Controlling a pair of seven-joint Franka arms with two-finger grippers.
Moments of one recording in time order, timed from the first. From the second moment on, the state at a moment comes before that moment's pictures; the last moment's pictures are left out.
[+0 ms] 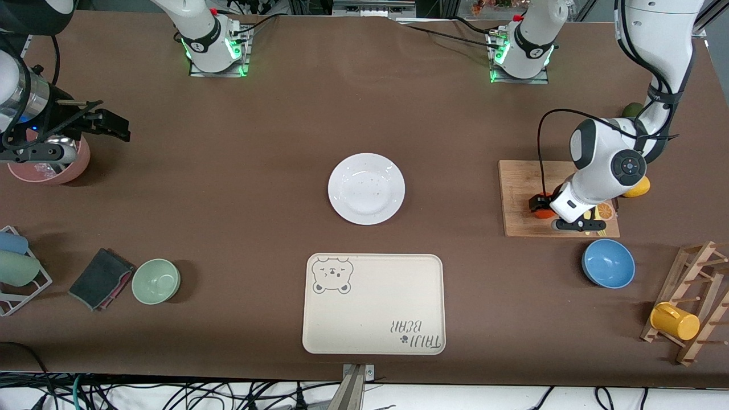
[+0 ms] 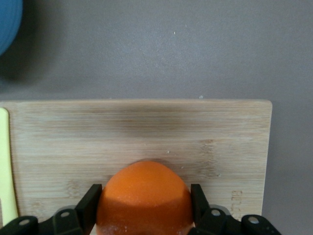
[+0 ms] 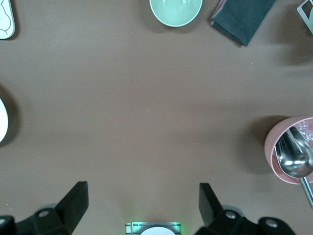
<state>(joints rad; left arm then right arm) 0.02 0.39 -0.01 -2.17 -0.01 2.48 0.00 0.12 0.06 -0.05 -1.59 -0.02 1.49 0.06</state>
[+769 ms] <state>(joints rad) -0.22 0.23 -0.06 -2.14 -0.27 2.40 -0.17 0.12 0.06 -0.05 -1.59 -0.02 1.49 0.06</state>
